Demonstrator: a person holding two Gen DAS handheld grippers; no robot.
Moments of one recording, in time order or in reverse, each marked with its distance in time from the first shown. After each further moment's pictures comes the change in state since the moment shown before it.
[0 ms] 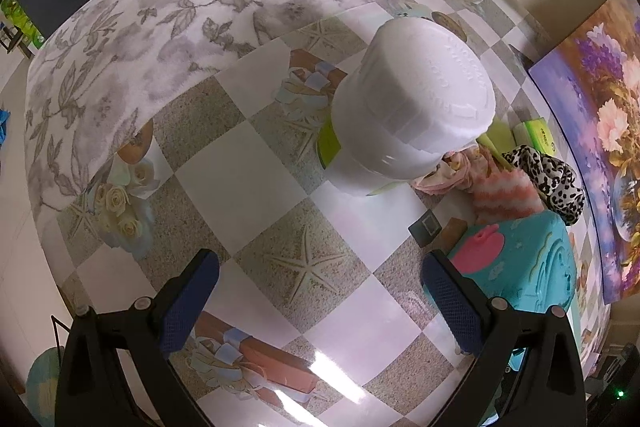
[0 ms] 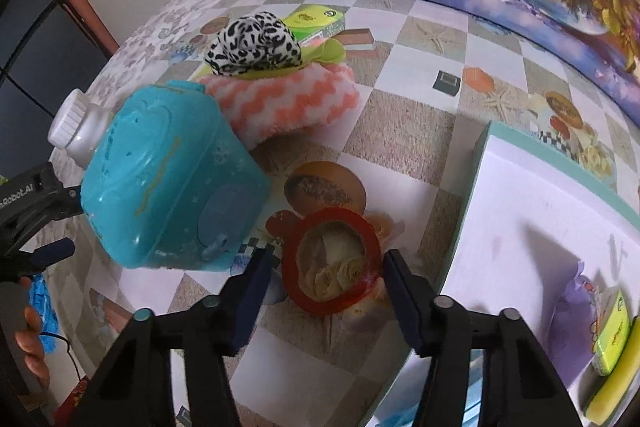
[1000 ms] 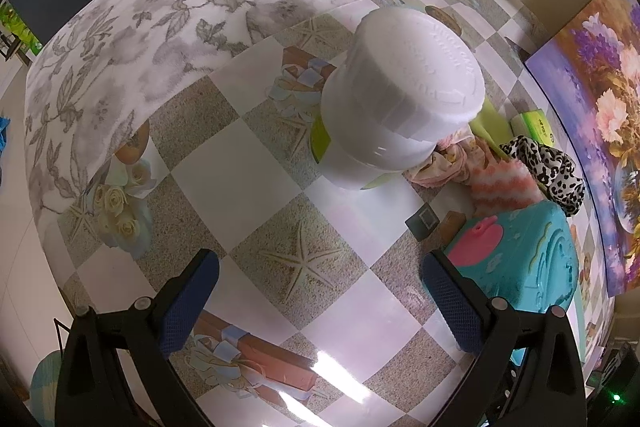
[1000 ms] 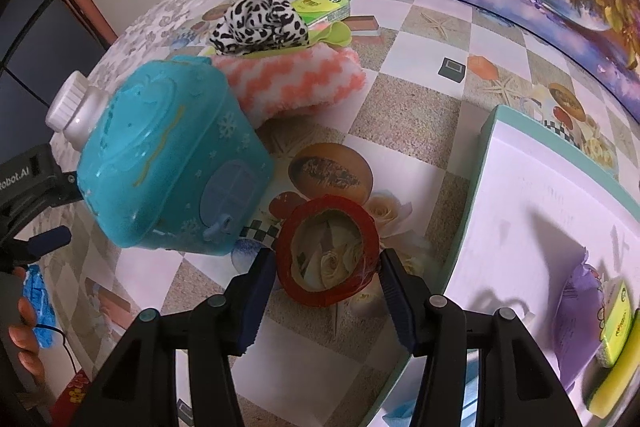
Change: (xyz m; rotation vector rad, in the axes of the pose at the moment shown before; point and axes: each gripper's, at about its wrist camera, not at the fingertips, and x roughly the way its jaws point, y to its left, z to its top) left arm -0.002 -0.005 -0.004 0.032 0.004 0.003; right arm 0.008 0.011 -0.006 -0.022 0.024 -0.023
